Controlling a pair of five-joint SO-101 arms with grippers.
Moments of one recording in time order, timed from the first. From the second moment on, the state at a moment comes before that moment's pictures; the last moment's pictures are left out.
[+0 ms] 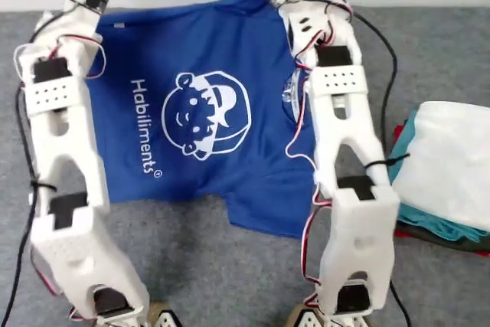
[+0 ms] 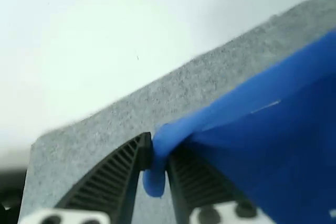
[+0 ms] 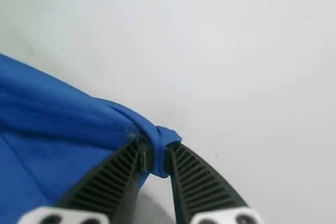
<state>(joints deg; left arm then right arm) -17.8 25.1 -23.5 42.7 -30.3 -9.1 36.0 -37.1 17.1 44.9</state>
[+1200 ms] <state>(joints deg) -17.8 31.0 -24.4 82.2 -40.2 -11.3 29.5 -49.8 100.4 43.0</state>
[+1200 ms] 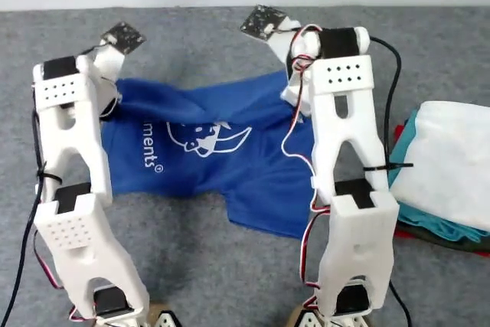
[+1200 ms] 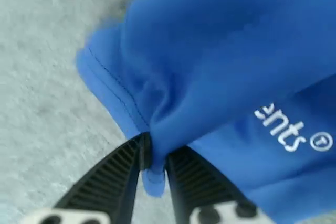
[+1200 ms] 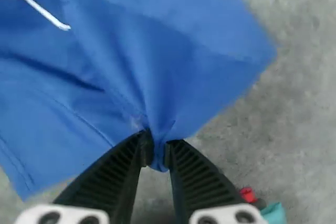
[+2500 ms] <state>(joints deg) -26.7 31.0 -17.1 96.0 -57.1 -22.7 -1.6 6.2 100.5 28.4</state>
